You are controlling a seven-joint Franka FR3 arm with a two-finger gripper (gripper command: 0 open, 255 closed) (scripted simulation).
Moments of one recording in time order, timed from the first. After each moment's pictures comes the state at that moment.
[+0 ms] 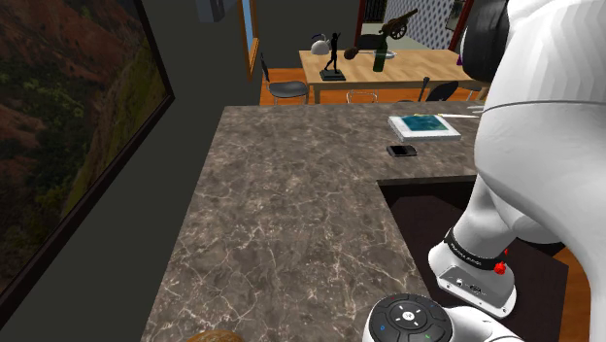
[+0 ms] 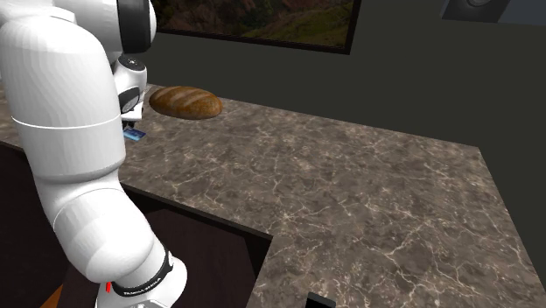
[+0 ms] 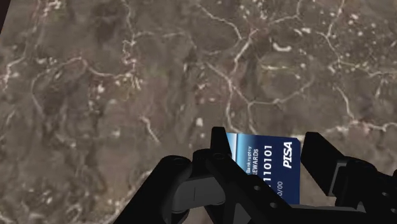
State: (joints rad) arm 0.52 0.31 1.15 -2.40 0.63 2.89 1.69
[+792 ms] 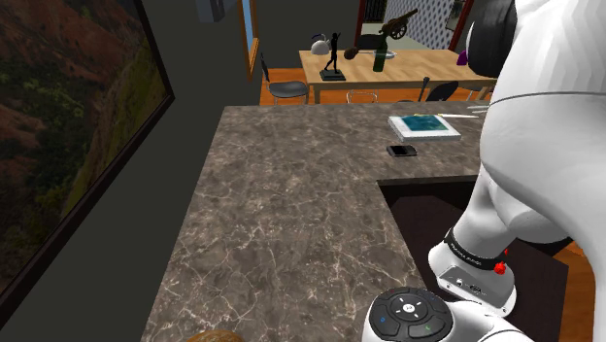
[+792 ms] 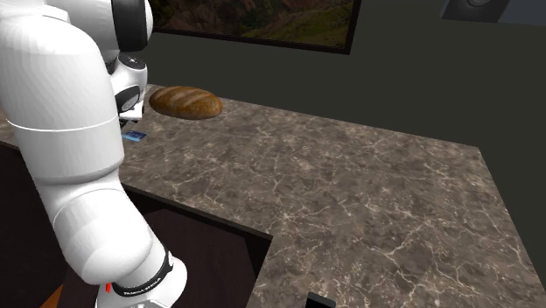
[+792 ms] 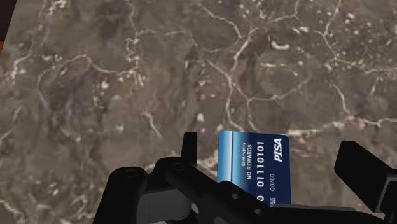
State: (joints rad) arm 0.47 0.29 1.18 -2.41 0.65 2.87 1.68
